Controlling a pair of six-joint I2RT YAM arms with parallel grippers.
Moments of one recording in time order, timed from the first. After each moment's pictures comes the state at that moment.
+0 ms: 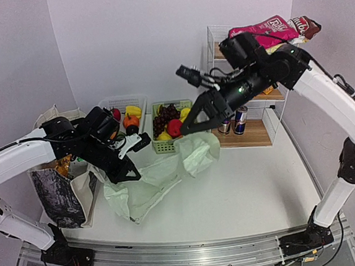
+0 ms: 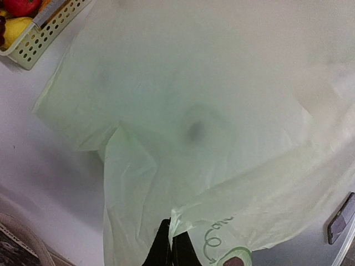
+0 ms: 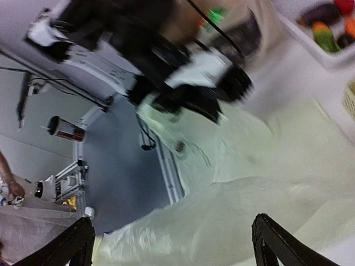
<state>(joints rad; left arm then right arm) -0.89 1.32 1.22 -0.90 0.26 0.00 0.88 1.69 2.08 -1.15 -0.70 0.13</state>
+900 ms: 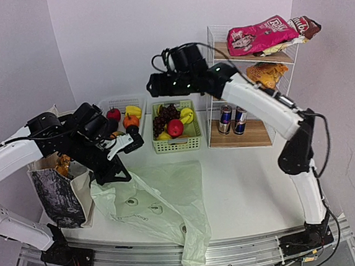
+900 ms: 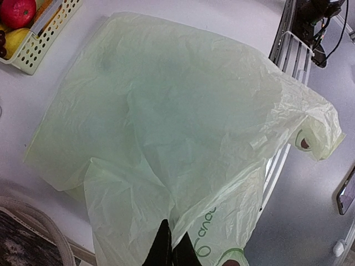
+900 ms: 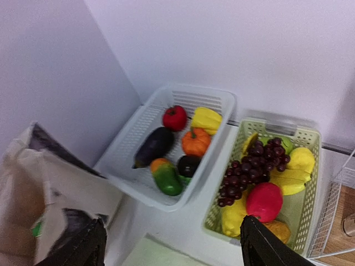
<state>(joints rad) -0.88 1.25 1.27 -1.06 0.26 0.13 0.85 2.27 2.49 -0.65 0.20 0.40</state>
